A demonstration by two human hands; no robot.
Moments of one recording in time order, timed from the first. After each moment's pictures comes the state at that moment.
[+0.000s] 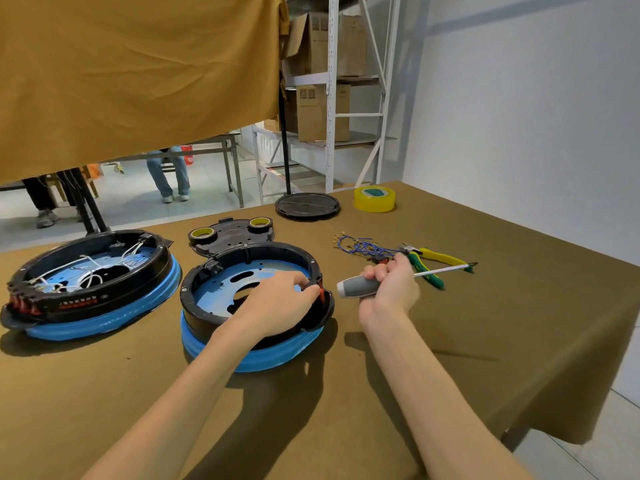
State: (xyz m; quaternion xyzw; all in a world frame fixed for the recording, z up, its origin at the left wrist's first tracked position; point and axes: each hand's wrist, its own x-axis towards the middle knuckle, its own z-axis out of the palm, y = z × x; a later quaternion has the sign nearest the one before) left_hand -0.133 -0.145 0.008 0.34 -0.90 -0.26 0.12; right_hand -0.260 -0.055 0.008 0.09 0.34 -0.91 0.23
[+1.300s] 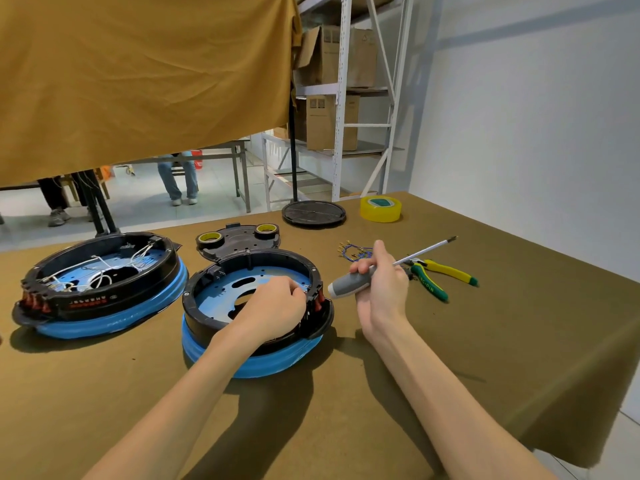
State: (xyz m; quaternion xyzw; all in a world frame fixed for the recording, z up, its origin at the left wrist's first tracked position) left_hand -0.130 -0.153 0.003 0.39 -0.86 -0.28 0.16; right_hand -0.260 -0.057 0.013 -0.12 0.40 -0.87 0.26
